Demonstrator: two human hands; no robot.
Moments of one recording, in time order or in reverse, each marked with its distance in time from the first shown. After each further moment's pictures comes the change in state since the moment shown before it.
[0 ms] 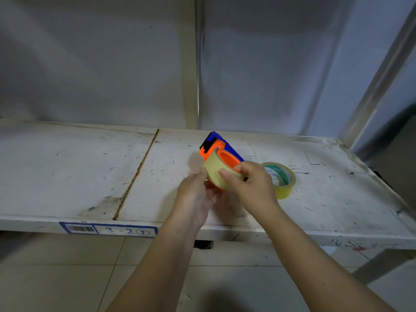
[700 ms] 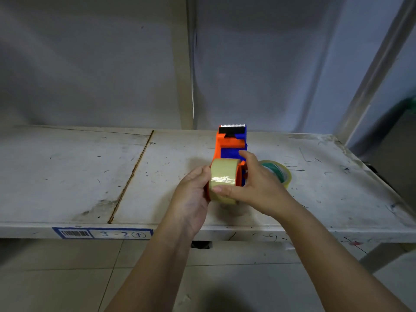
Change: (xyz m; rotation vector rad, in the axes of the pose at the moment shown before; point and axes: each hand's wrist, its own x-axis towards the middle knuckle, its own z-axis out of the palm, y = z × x) left_hand -0.016 0.003 -0.002 0.059 -0.252 0.145; right_hand -0.002 -0.009 -0.037 -0.141 -0.337 -0.027
